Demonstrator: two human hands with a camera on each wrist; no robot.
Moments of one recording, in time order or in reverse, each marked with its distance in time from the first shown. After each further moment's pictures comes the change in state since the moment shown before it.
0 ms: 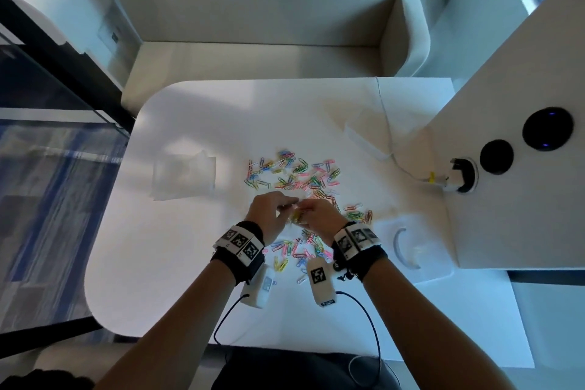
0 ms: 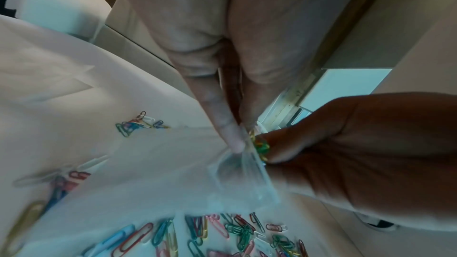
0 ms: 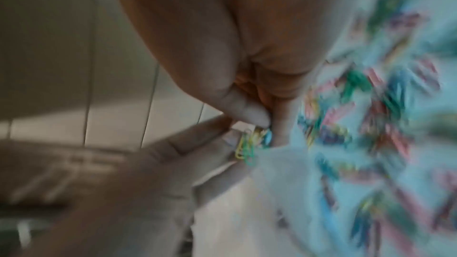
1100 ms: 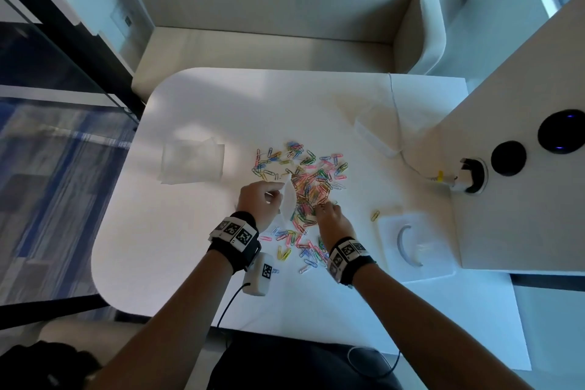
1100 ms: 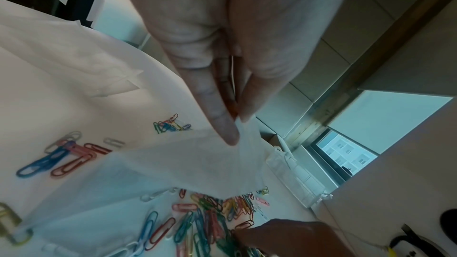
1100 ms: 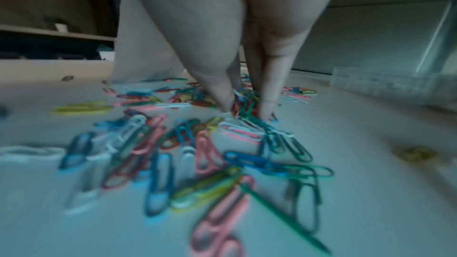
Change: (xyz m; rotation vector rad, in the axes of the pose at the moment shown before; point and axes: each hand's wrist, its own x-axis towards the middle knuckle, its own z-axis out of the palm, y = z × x) left_hand -0.013 -0.016 -0.011 -0.186 0.175 -0.227; right_hand 0.026 0.085 0.000 -1.331 0.268 -0.276
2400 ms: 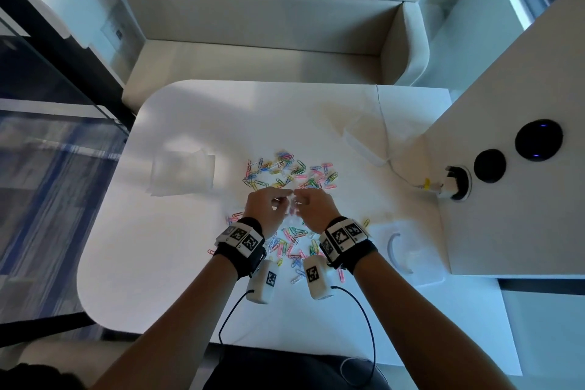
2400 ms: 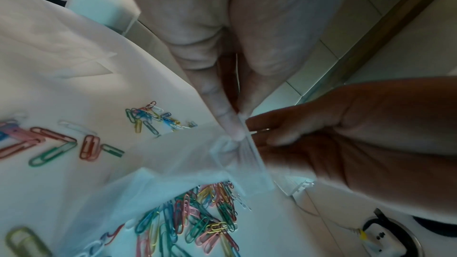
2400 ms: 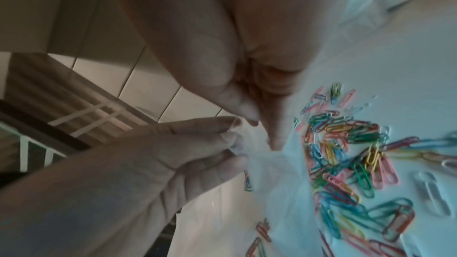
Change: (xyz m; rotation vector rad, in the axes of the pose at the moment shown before) left_hand 0.007 0.019 0.021 -0.025 -0.030 0.080; right_hand 0.014 -0.020 -0.100 0.921 -0.039 0.157
